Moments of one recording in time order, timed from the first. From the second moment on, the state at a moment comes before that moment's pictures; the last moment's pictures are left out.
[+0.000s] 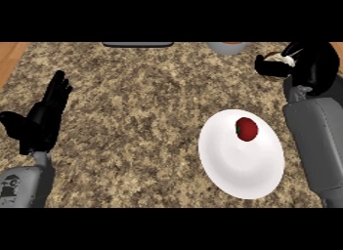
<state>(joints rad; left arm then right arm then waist) -0.23 0.18 0.11 -1.47 -0.01 0.05 0.08 -0.70 -0.24 -0.08 -1.17 0.98 -0.38 0.69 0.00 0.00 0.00</state>
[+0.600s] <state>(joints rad) -0.24 0.17 0.11 -1.49 0.00 0.04 0.09 -0.69 -0.52 -0.30 -0.69 0.90 -0.55 0.32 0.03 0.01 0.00</state>
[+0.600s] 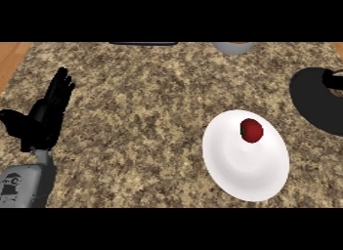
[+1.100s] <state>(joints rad) -0.28 0.15 0.09 -1.45 -0.01 0.04 0.08 -0.73 -0.63 -0.45 -0.38 0.80 -0.65 0.05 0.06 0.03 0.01</state>
